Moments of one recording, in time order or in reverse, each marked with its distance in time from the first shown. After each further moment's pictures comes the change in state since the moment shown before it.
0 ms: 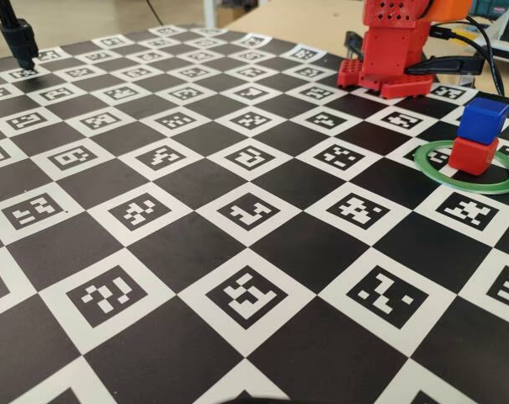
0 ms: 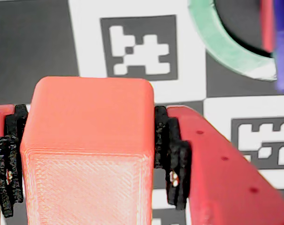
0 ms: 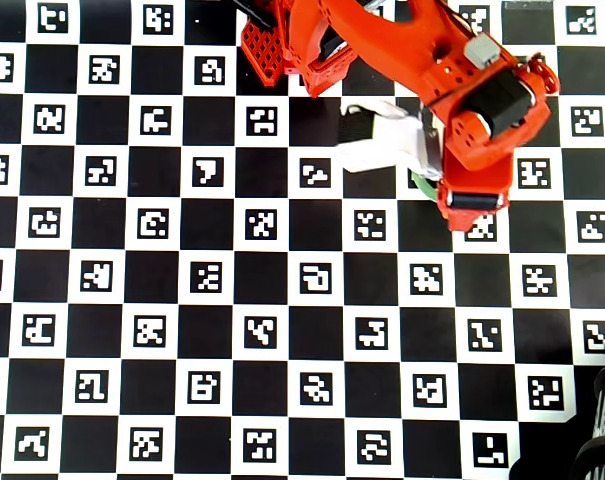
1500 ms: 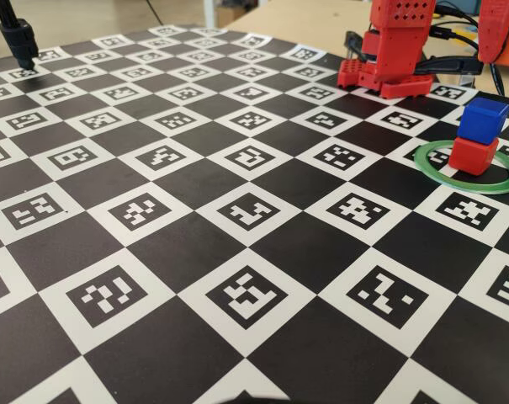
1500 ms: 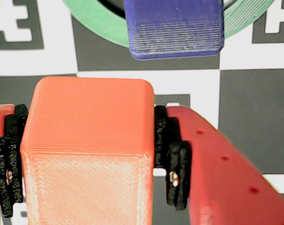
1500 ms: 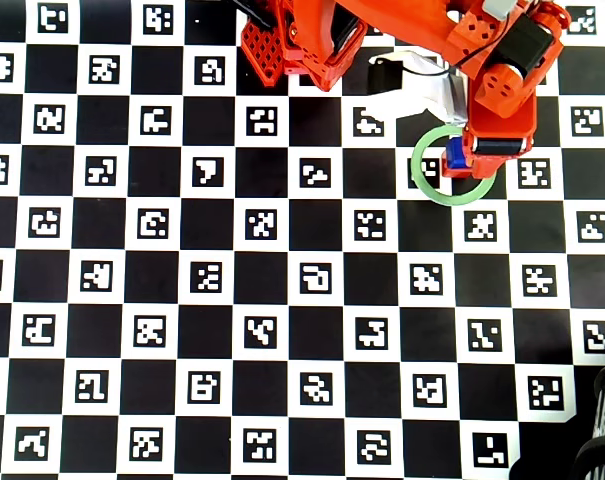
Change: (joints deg) arm -16.0 1.8 14.5 -12.3 12.5
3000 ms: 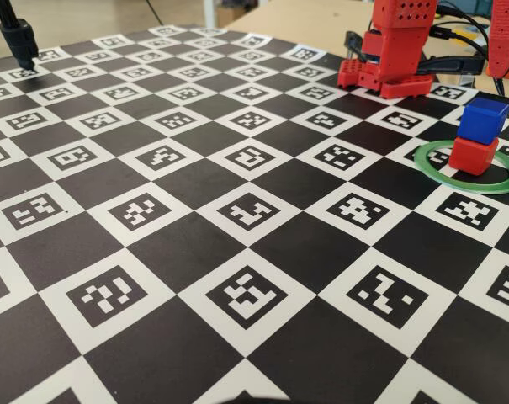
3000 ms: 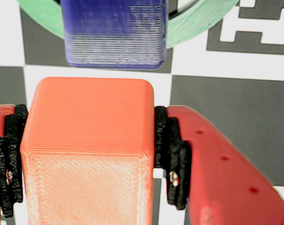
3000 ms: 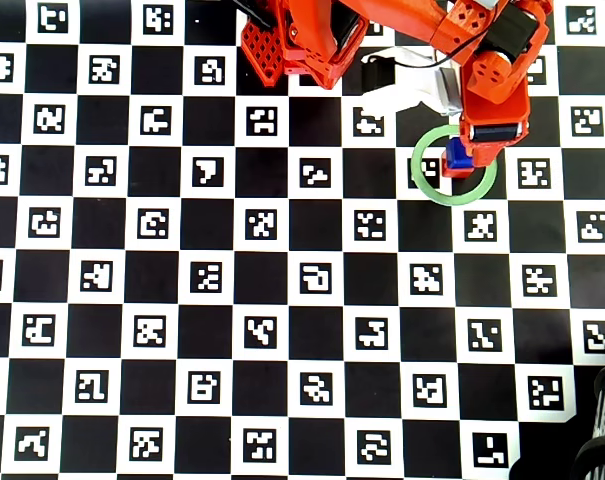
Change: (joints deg) arm -4.4 8.0 12.1 -7.1 0.2
